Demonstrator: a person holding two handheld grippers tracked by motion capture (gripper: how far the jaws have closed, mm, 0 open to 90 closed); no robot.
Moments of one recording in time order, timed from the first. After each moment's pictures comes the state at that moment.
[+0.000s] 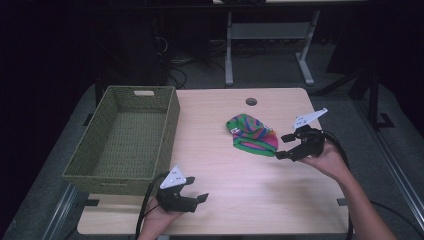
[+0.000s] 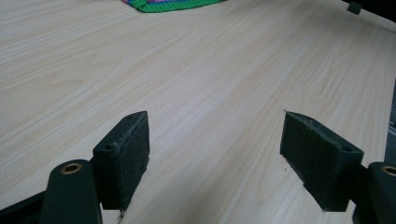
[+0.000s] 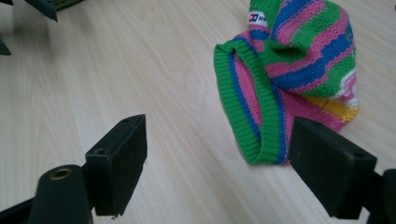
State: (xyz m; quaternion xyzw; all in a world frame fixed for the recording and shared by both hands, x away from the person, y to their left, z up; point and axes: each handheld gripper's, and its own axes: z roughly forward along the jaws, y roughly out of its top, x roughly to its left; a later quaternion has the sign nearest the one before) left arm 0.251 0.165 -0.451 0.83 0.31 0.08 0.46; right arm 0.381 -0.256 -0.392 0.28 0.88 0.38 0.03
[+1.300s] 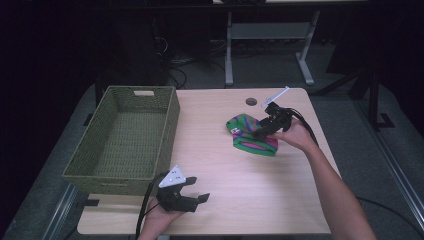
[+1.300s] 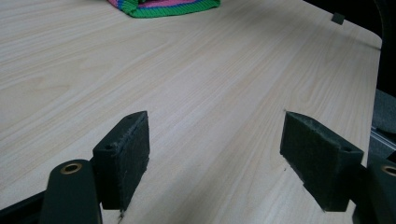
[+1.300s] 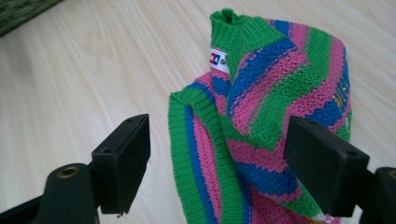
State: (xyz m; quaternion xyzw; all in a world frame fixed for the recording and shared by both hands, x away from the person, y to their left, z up) left arm 0.252 0.164 -0.451 0.82 0.31 0.06 0.48; right arm 0.475 -0.193 -0.404 0.30 0.89 0.33 0.00
